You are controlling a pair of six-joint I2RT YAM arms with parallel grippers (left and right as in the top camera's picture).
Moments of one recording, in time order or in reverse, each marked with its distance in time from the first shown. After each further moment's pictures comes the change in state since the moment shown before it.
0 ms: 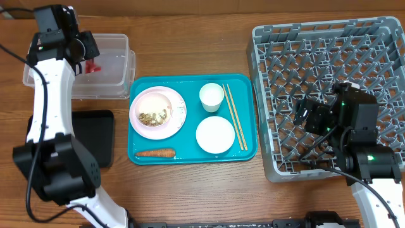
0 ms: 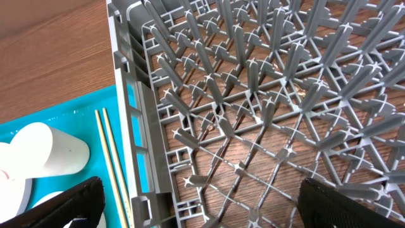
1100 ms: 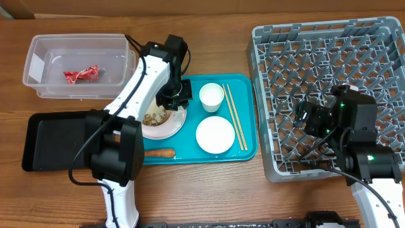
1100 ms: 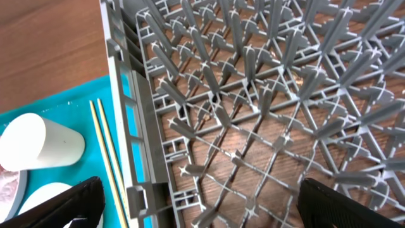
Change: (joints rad) left arm -0.541 0.163 0.002 -0.591 0.121 -0.379; right arm 0.000 0.000 0.000 -0.041 0.000 0.000
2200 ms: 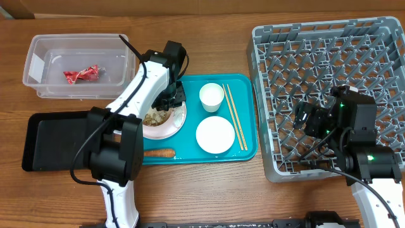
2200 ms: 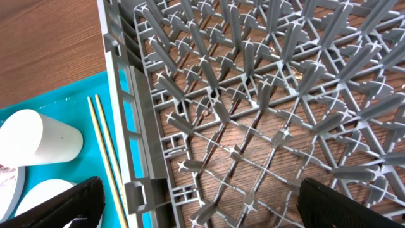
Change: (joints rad) left arm 0.005 -0.001 -0.103 0.142 -0.235 -0.099; right arm 0.000 0.000 0.000 -0.011 0.000 0.000
